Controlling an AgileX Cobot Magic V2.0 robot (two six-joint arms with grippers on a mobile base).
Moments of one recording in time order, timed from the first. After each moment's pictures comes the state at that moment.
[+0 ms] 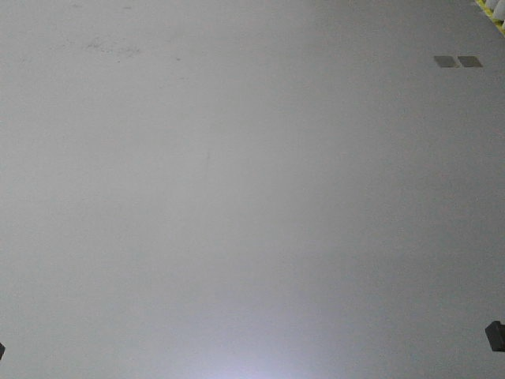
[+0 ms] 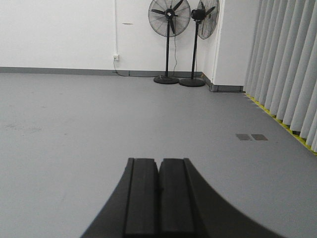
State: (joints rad) left arm -0.10 -0.01 0.03 -0.03 0.10 0.12; right arm -0.06 -0.01 0.03 0.14 0.13 -0.16
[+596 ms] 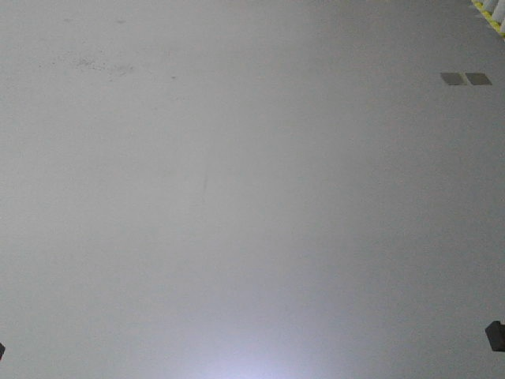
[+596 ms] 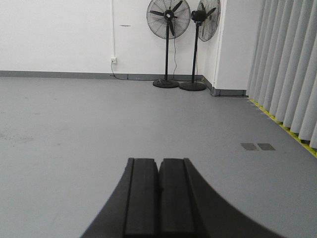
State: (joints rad) left arm -0.10 -0.01 0.03 -0.03 0.10 0.12; right arm -0.06 -0.01 0.03 0.14 0.13 -0.16
